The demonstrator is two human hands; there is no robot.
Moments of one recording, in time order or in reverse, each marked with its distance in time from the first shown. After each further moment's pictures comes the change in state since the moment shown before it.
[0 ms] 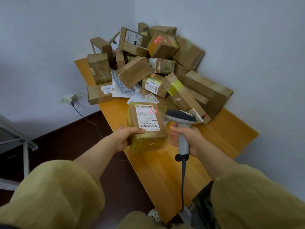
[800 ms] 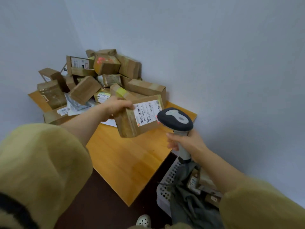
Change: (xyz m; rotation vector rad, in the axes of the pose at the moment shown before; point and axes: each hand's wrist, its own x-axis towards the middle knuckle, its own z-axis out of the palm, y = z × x) left_hand -0.098 0.051 0.182 0.807 -0.097 0.398; right_hand -0.181 0.025 -0.152 -0.166 0.205 -0.340
